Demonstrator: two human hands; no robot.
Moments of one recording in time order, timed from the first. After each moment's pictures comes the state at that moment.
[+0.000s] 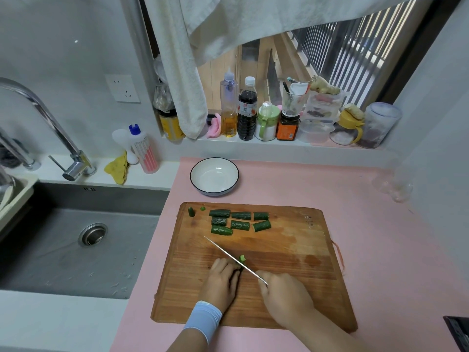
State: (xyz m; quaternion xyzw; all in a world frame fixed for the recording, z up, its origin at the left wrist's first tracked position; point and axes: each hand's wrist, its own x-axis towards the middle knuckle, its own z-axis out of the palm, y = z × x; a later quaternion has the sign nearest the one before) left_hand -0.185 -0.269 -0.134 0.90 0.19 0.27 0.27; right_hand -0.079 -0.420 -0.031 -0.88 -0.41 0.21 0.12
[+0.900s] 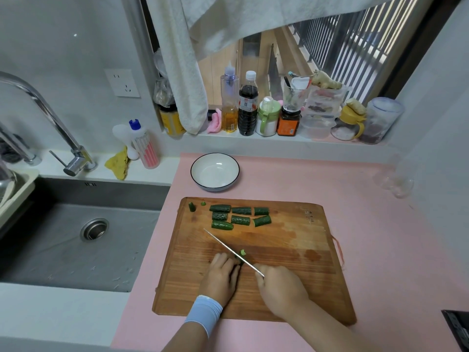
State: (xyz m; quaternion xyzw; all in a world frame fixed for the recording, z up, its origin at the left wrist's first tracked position) left_hand -0.184 -0.270 -0.135 0.91 0.20 0.27 0.25; right_hand -0.080 -0.412 -0.033 -0.88 -0.41 0.22 0.12
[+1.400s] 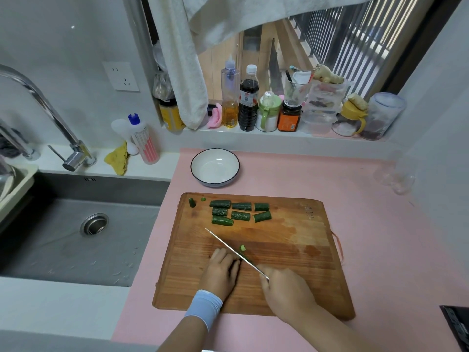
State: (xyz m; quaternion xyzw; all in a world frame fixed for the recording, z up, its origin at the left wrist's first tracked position) left_hand -0.185 -0.268 -0.140 0.90 0.22 0.27 0.26; right_hand -0.086 -0.430 -0.028 -0.88 -0.41 0.21 0.13
